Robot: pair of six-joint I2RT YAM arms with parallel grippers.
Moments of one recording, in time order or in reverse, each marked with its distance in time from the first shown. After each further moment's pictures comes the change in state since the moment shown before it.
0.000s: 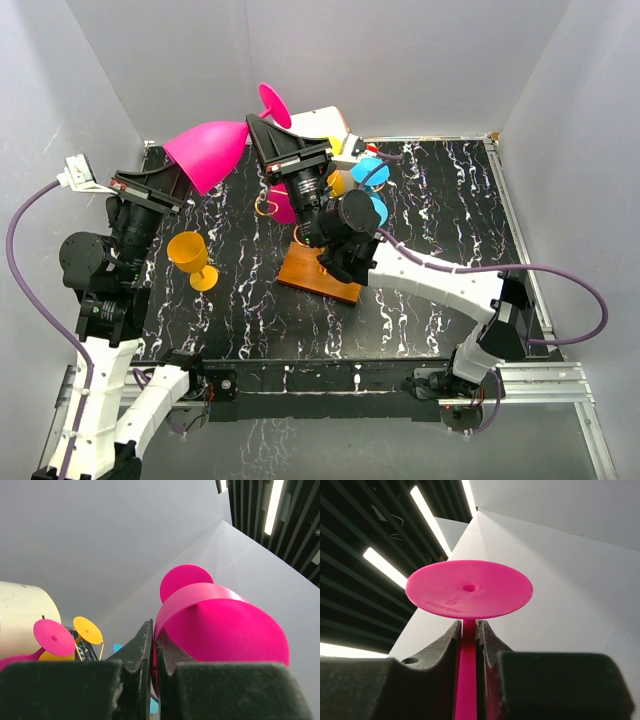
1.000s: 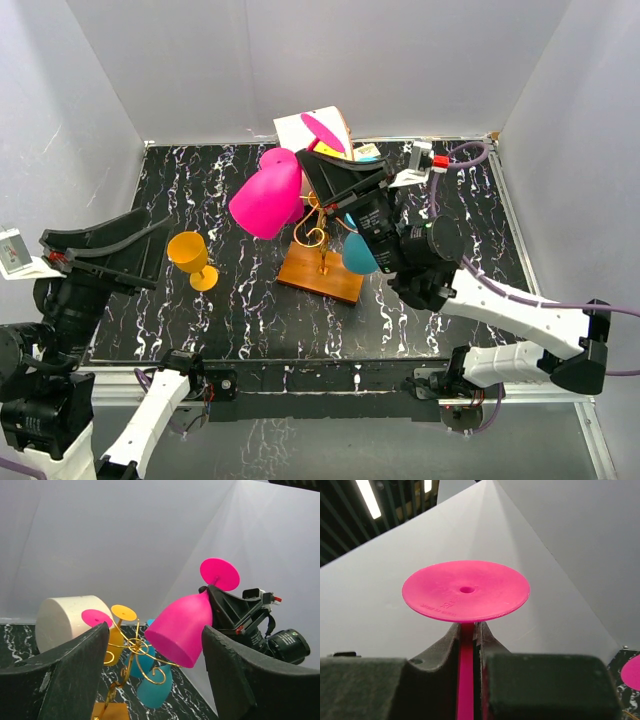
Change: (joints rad) left arm 0.000 -0.182 0.360 -0.593 0.009 0.454; right arm 0.001 -0.398 -0.321 -0.061 -0.231 -0.543
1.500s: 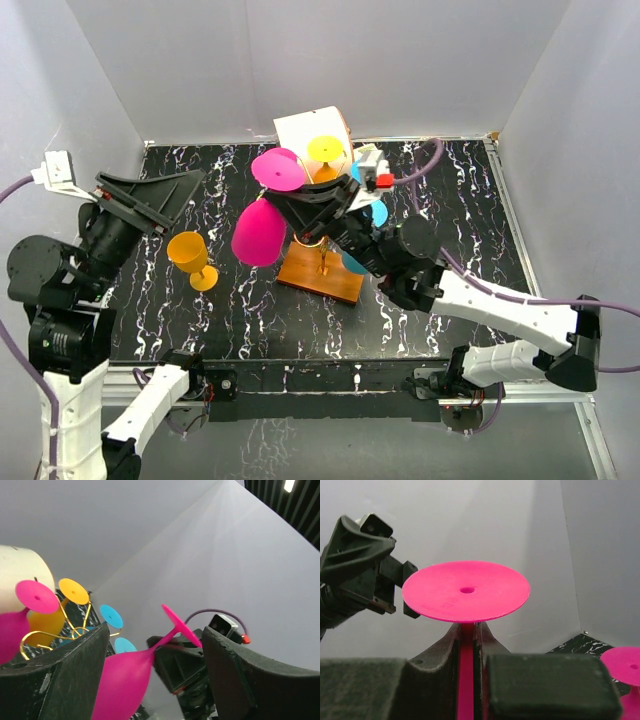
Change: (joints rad) left arm 0.000 0.199 0.008 0.093 0.123 -0.355; right arm 0.000 -0.005 -0.059 -0.109 -0.293 -0.294
